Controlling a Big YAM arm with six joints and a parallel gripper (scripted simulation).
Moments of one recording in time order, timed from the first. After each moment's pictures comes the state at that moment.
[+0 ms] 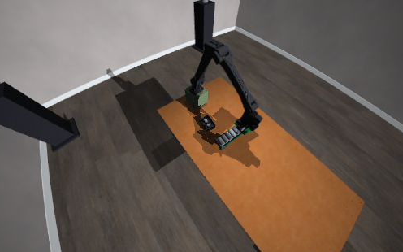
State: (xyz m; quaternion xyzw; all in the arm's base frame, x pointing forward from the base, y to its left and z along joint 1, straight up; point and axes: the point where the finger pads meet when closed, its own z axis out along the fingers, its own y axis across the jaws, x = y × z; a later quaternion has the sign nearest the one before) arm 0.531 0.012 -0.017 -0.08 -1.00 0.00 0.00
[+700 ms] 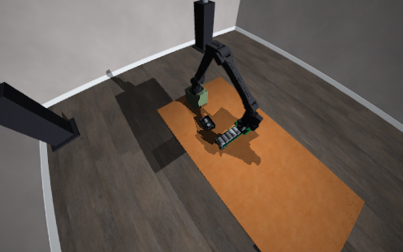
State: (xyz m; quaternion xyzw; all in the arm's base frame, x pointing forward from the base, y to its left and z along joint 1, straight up) arm 0.531 0.022 -0.029 -0.08 -1.00 0.00 0.01
